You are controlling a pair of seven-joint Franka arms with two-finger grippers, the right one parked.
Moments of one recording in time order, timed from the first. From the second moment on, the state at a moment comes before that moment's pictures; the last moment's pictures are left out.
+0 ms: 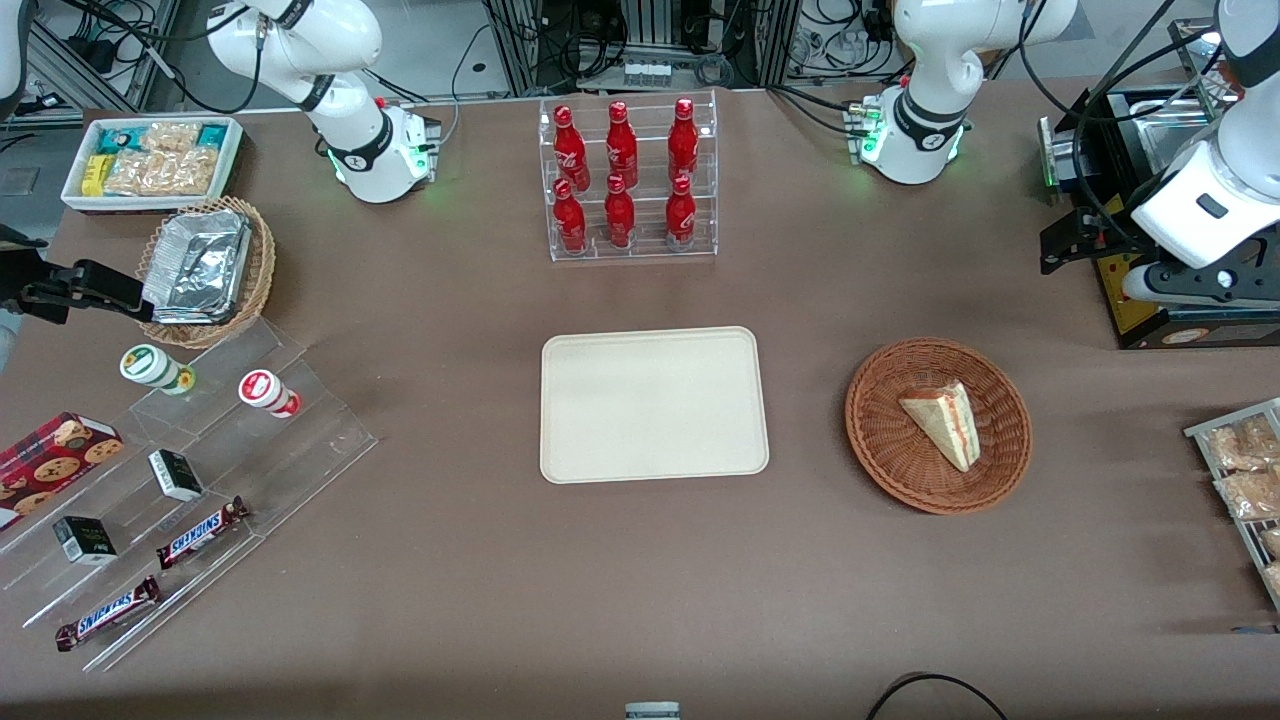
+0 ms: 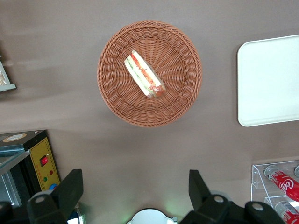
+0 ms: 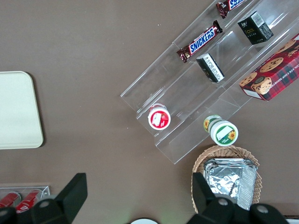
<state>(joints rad) -0.03 -0.04 -0.05 -1.65 0.00 1.49 0.02</state>
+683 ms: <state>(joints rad) -0.03 -0.01 -0.05 -1.73 0.00 1.57 0.01</state>
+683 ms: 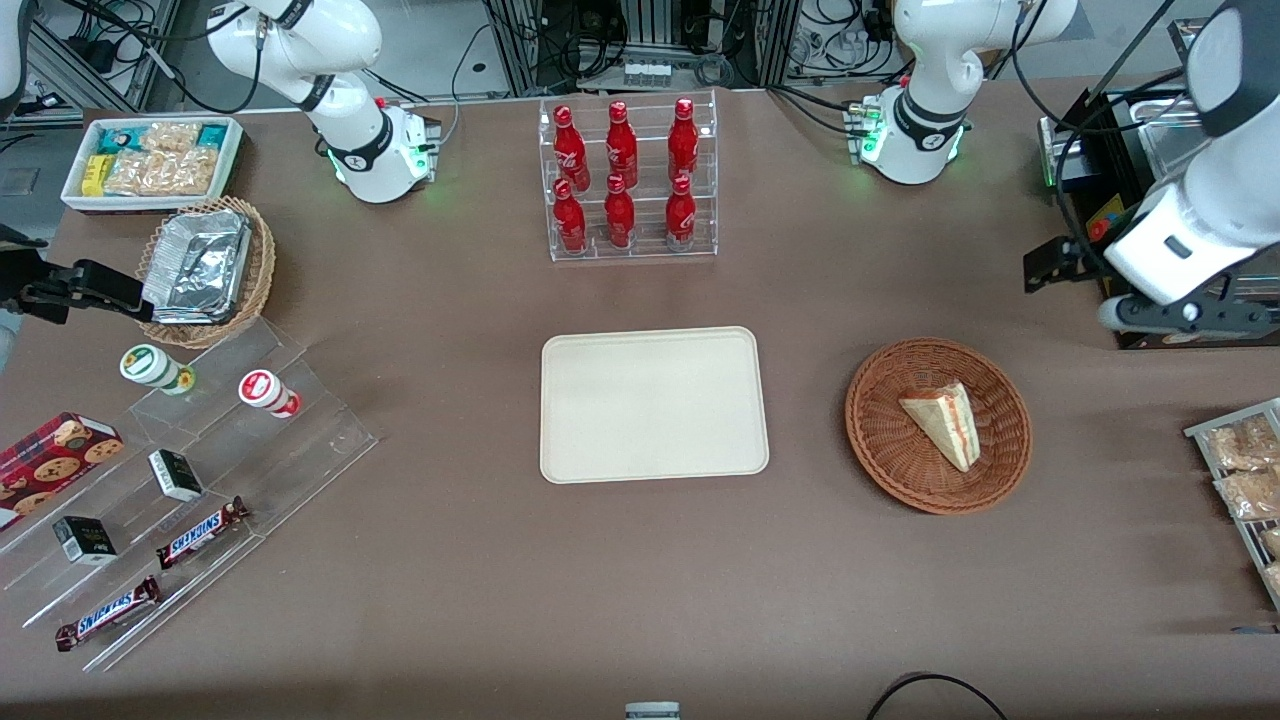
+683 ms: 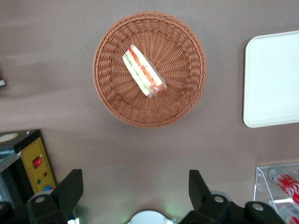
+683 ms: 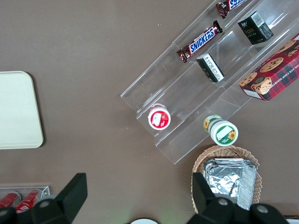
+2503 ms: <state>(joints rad) -0.04 0.09 -0.06 -2.20 0.00 2.31 -0.72</state>
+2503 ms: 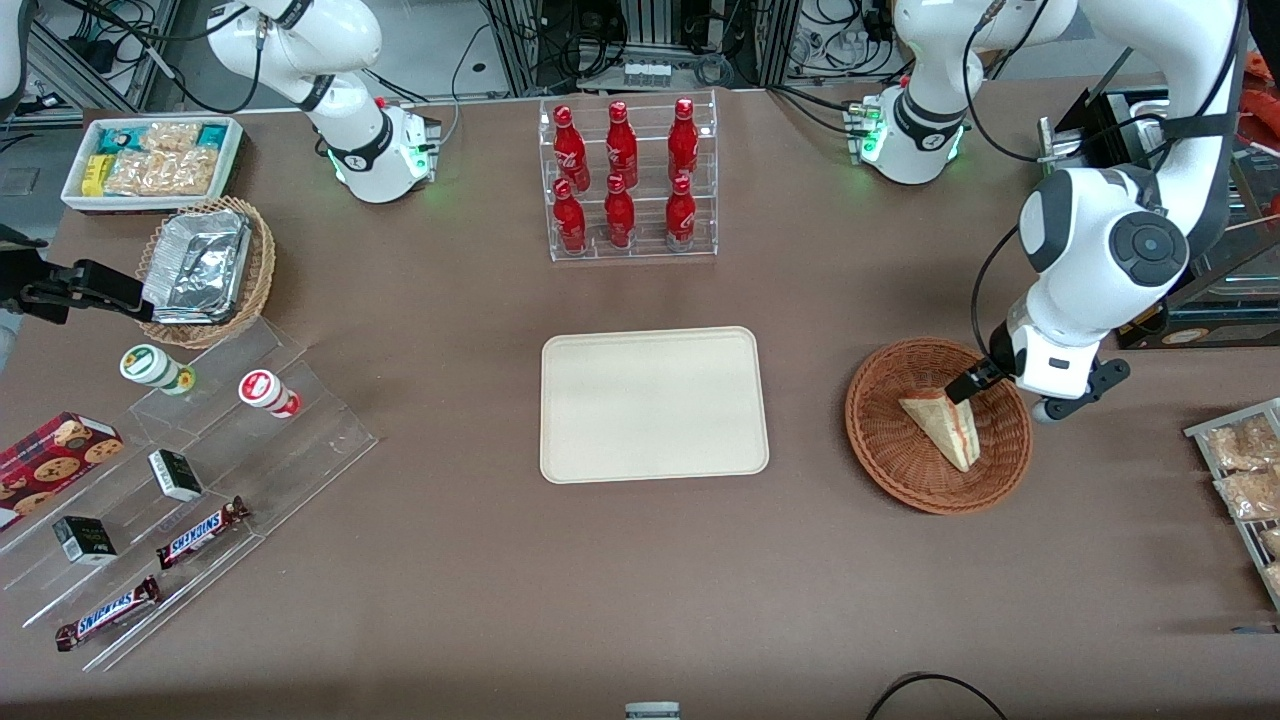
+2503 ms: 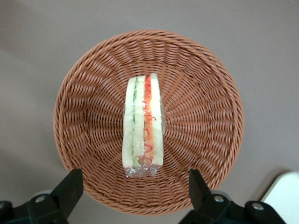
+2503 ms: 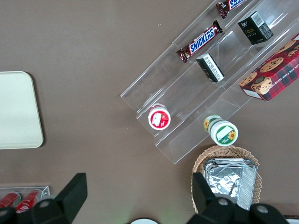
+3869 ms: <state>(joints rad) -0.04 0.25 -0.07 -2.21 0.00 2.40 -0.81</state>
